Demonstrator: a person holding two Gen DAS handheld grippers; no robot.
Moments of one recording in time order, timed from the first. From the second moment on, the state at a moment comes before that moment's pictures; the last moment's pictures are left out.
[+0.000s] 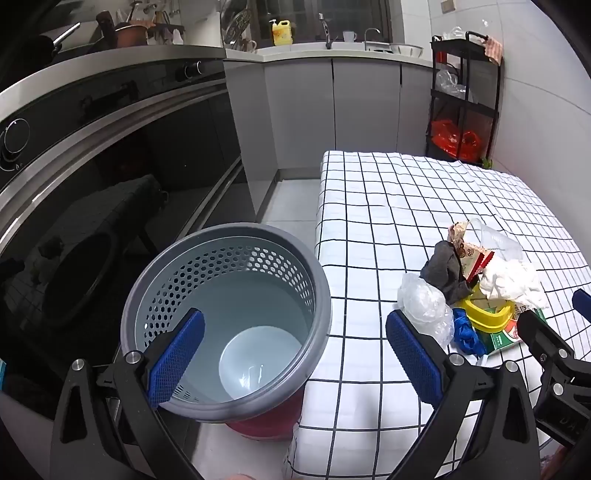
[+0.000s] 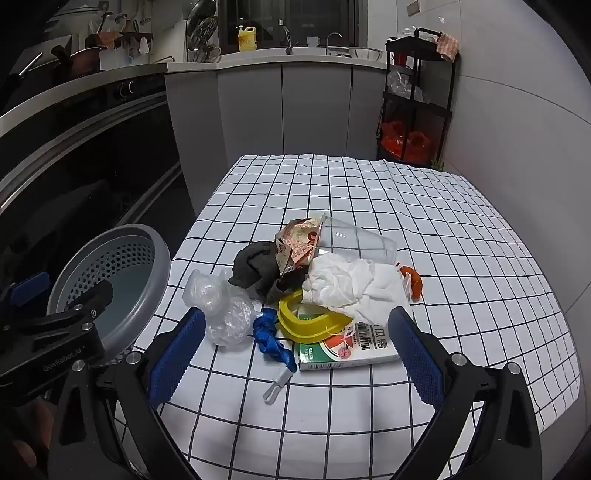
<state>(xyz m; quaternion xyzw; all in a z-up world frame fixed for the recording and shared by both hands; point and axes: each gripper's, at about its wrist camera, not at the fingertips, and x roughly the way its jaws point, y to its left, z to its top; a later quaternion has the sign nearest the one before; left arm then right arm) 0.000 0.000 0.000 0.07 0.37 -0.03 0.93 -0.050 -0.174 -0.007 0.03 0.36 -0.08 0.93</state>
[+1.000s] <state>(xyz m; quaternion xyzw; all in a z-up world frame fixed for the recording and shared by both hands) -0.010 -0.003 0.013 0.06 0.32 -0.03 0.94 -0.066 -0.165 0.013 0.01 0.31 -0.09 0.95</state>
